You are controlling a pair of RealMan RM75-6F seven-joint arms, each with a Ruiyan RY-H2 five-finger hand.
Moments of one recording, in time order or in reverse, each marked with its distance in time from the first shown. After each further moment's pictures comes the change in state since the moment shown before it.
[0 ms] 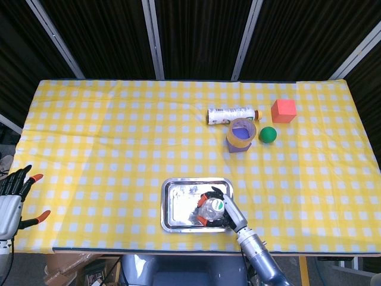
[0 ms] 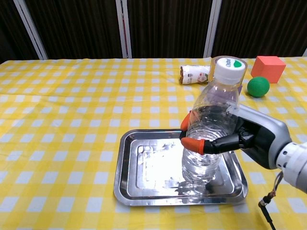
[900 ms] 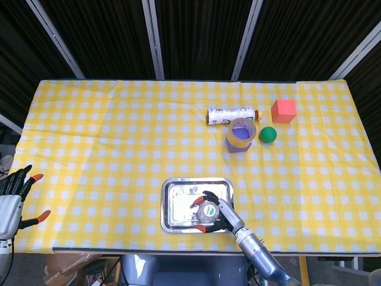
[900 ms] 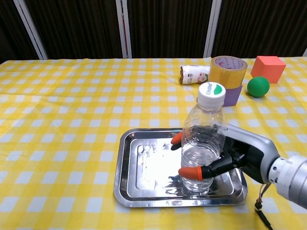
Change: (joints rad) left arm -0.004 -0.001 0.002 0.003 -0.003 -0.007 -0.002; right arm 0.035 0.021 -0.017 0.075 -0.016 -0.152 0.075
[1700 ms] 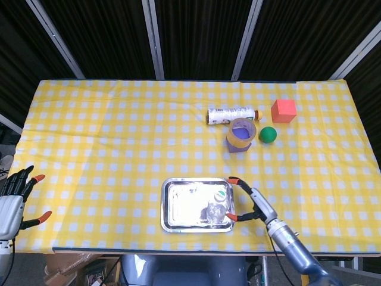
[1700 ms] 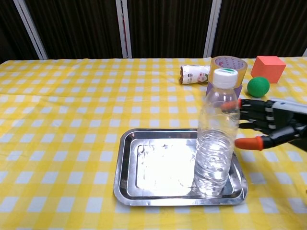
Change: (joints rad) left arm -0.002 -0.002 0.004 0.000 0.006 -0.001 0.002; right arm -0.036 0.296 -0.002 -0.014 -0.100 0.017 0.251
